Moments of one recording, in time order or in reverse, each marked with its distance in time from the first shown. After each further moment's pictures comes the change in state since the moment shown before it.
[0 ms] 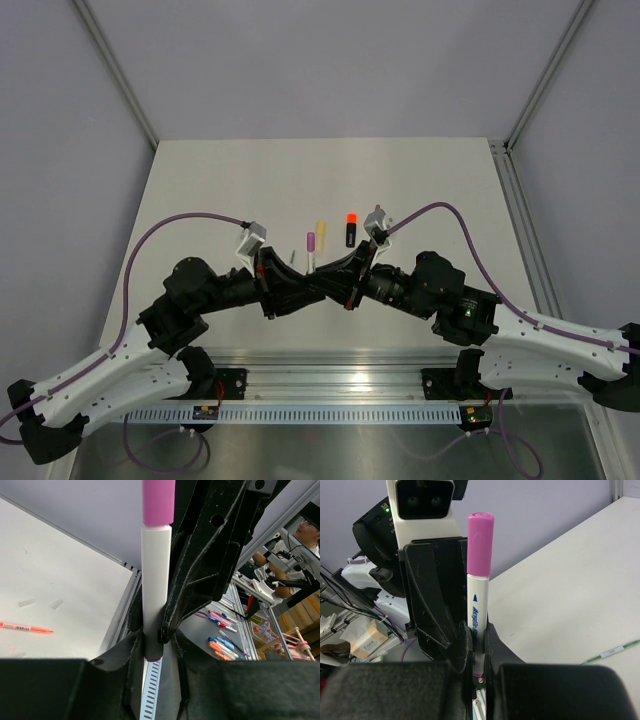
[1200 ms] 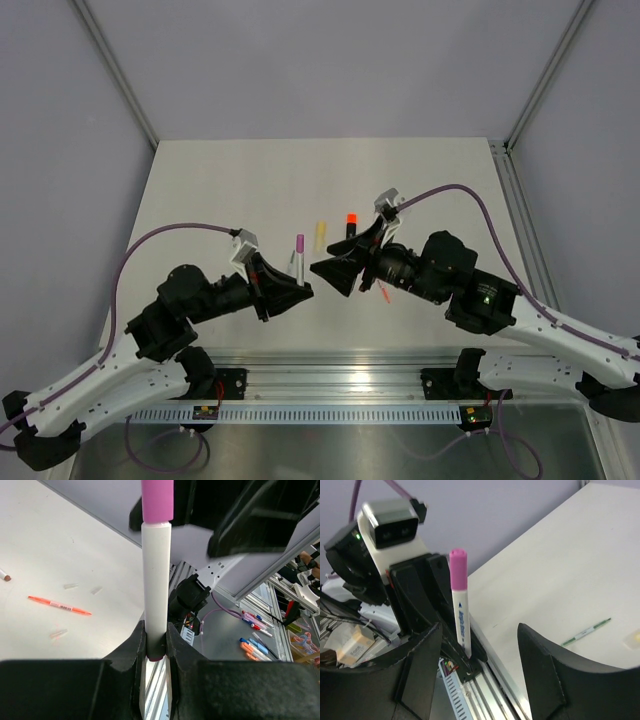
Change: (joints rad) left arm -0.003 -0.094 -0.019 -0.167 -0.139 0.101; right arm -0.087 0.001 0.128 -0.230 -0.005 0.019
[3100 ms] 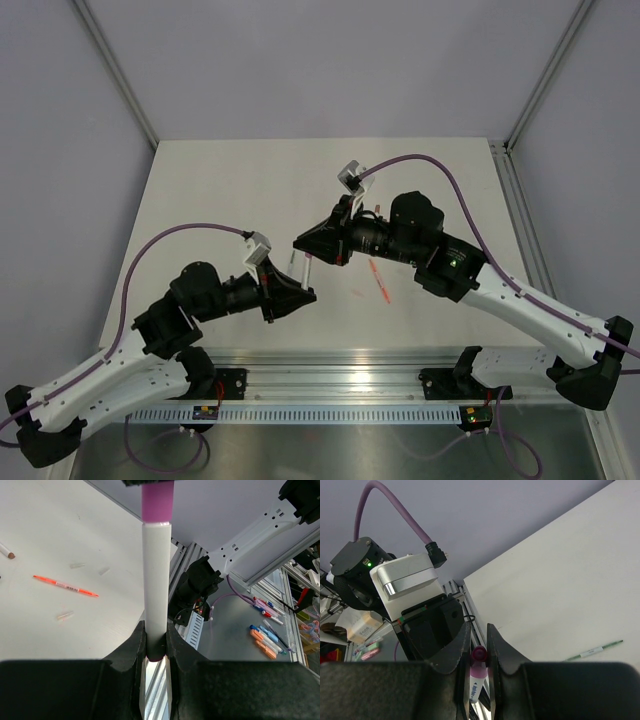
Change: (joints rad) left arm 0.000 0.038 -0.007 -0.056 0.000 0.034; right arm -0.172 0.238 0.203 -0.010 -0.322 -0.035
